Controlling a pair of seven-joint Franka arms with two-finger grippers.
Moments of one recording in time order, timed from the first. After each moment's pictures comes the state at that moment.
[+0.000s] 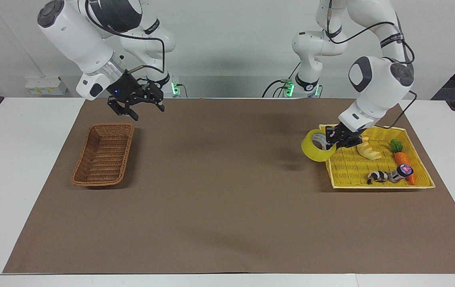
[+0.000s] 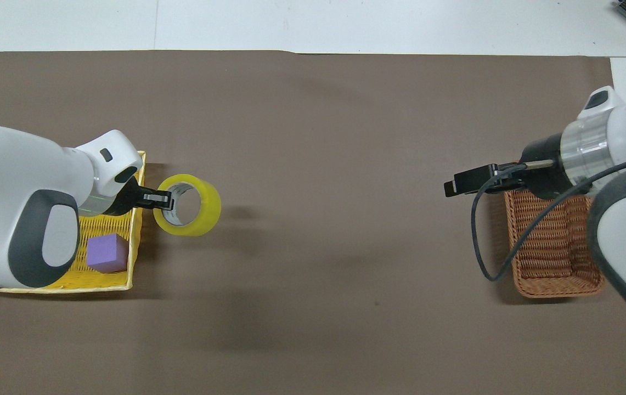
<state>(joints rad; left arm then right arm) -0.25 0.01 0.01 -2.04 -0.27 2.10 0.05 0.06 0.00 0.06 -1.74 0.41 1.75 -0.06</state>
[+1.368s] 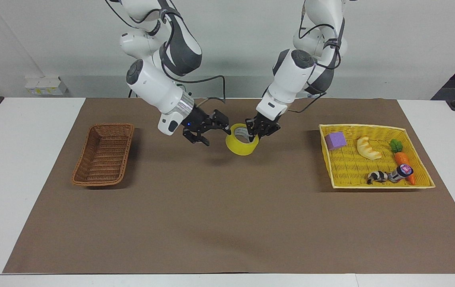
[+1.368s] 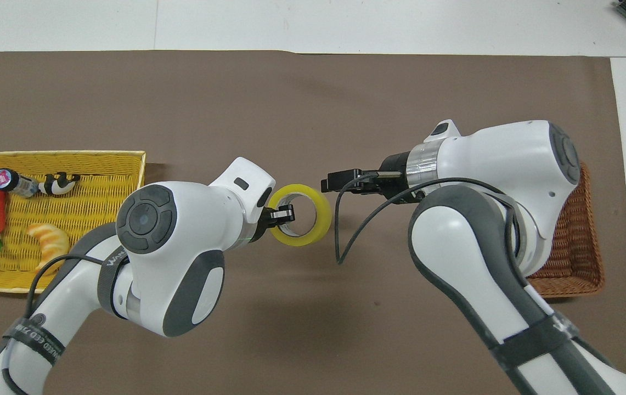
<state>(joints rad) -0.60 0.05 0.01 -2.05 -0.30 2.33 -0.50 0.31 0.15 0.06 -1.88 0.72 2.20 -0.05</state>
